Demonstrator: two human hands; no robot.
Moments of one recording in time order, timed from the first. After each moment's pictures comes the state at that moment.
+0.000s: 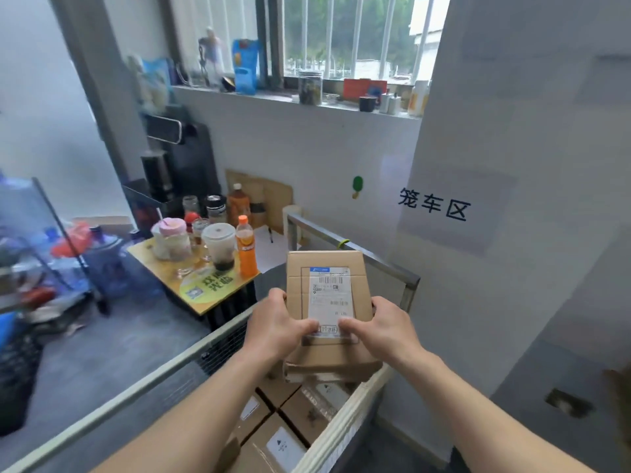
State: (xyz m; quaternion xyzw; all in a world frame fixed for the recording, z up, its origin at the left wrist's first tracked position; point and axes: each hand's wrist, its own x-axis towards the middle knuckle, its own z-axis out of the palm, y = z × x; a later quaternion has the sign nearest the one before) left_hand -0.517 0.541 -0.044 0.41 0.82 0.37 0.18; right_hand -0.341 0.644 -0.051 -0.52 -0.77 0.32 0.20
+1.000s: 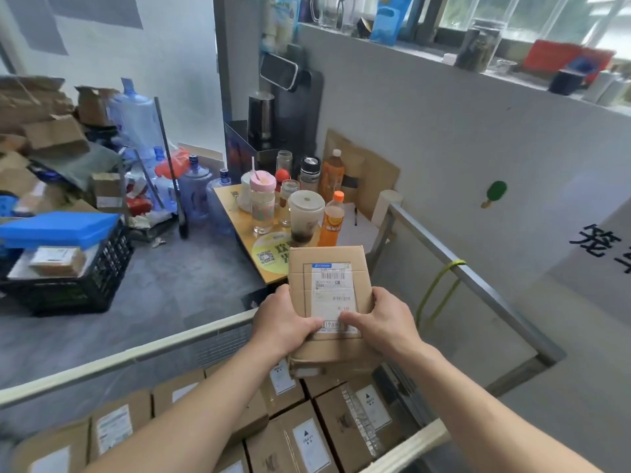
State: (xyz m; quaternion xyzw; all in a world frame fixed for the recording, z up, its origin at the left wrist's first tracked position) left_hand -0.662 0.543 -0.116 0.24 0.87 0.38 0.18; right_hand -0.540 0.691 -0.099 -0.40 -0.85 0.34 0.08
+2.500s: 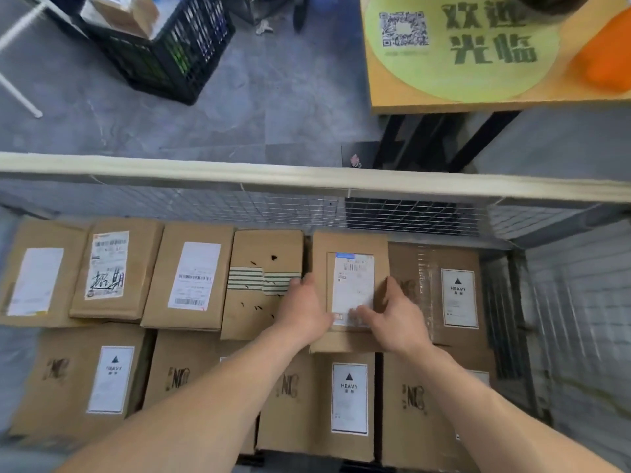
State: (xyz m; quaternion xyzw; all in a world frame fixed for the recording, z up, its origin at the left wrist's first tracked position) left_hand -0.734 0.592 -0.568 -0.04 0.91 0.22 0.36; right_hand -0.677 0.760 -0.584 -0.26 -0.86 0.35 -0.24
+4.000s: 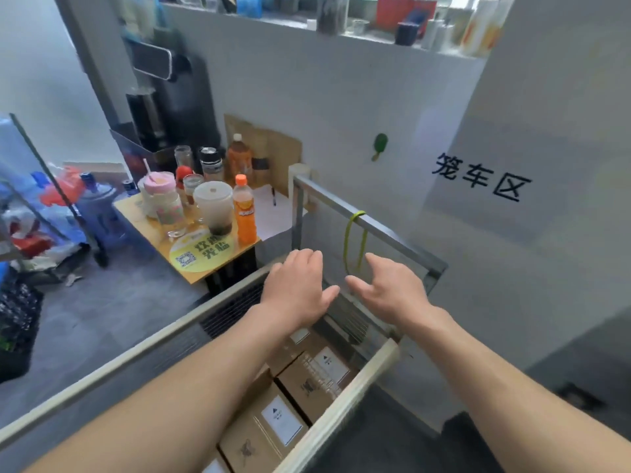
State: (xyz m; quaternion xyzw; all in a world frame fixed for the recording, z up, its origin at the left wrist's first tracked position) left_hand -0.548 0.636 -0.074 0.59 0.79 0.14 0.01; right_hand -0.393 0.735 -0.069 -0.47 -0.87 0.13 0.09
